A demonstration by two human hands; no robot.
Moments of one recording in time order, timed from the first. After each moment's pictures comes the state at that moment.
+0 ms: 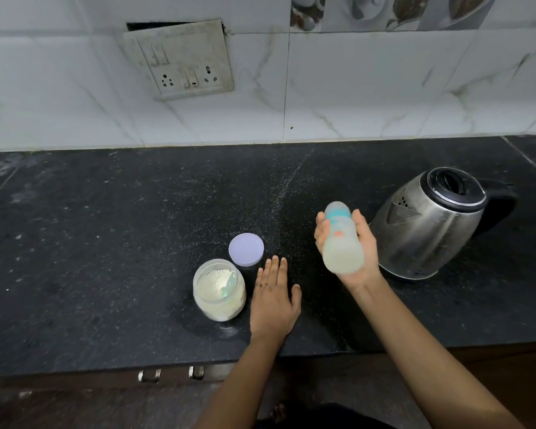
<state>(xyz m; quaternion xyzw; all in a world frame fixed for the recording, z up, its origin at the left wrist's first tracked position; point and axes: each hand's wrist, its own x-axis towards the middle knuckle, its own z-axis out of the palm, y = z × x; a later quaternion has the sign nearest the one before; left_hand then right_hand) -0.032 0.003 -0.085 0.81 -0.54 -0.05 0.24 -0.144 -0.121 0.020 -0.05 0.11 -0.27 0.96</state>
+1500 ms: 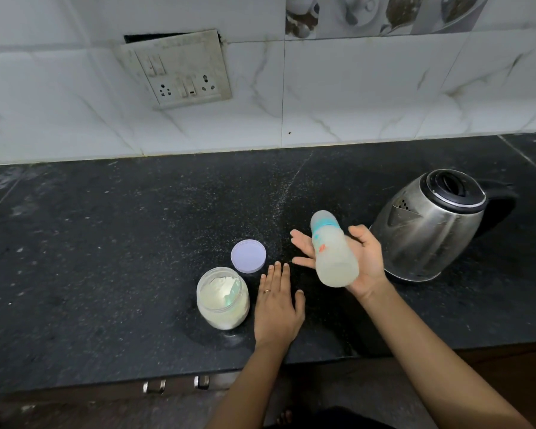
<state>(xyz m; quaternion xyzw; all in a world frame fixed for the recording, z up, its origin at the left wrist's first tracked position) -0.031 0.003 -0.088 0.80 -0.54 -0.05 0.23 -0.137 -0.107 0.035 -0.11 0.17 -0.26 0.94</state>
